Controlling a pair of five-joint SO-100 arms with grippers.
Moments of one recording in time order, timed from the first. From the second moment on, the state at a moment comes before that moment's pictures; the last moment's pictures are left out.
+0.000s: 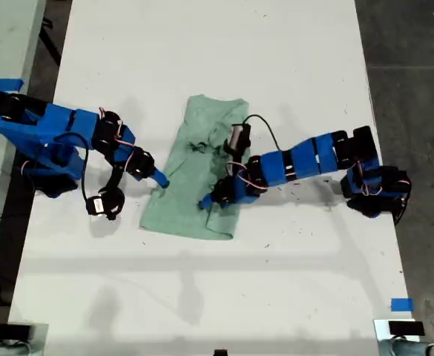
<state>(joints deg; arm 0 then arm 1) 11.6 108.1 115.6 68.3 7.6 -1.9 62.8 80.5 50.4 -7.1</state>
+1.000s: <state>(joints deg) 26.7 103.1 112.9 67.1 -5.8 -3.3 83.8 80.4 73.0 -9.9</state>
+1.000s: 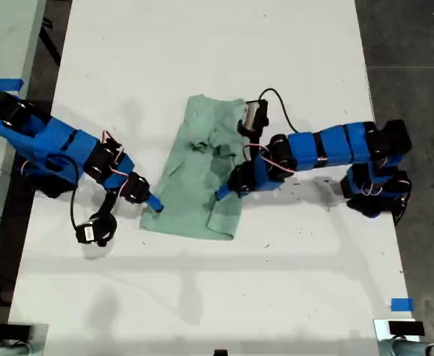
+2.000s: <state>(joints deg) 24.3 90.8 123.9 37.4 -8.3 -6.8 83.8 92.5 63.8 -6.1</state>
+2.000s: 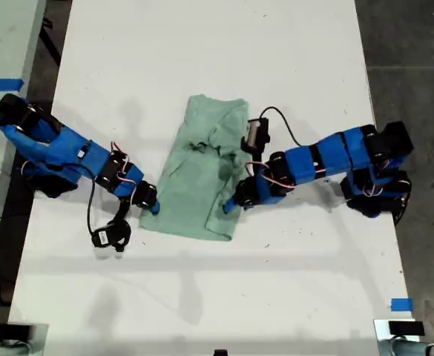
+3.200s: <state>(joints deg) 17.2 43.2 48.8 72.5 6.5 -8.2 102.3 110.7 58.7 -1.9</state>
